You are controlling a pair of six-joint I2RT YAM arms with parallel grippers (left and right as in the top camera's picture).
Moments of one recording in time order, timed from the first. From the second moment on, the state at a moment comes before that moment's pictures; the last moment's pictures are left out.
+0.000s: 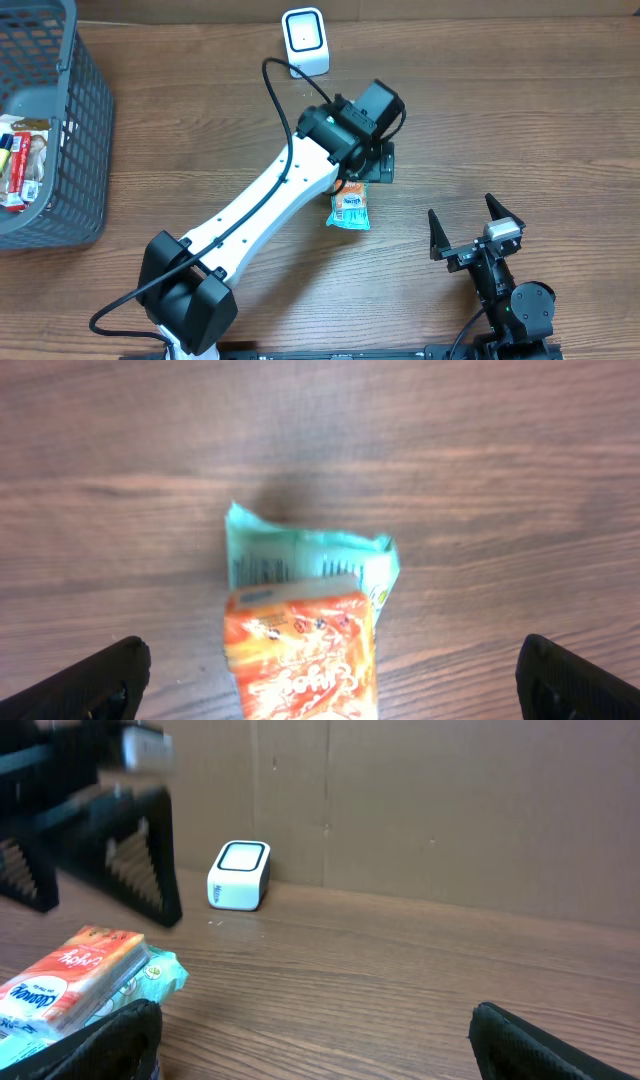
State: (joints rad) left arm -0.73 1.89 1.76 -1.13 -0.08 -0.67; right arm 0.14 0.01 0.02 -0.02 -0.12 -0.03
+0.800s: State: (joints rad) left arm -0.71 1.89 1.62 -1.12 0.03 -0.62; right arm 0.14 0.01 0.02 -0.02 -0.12 -0.03
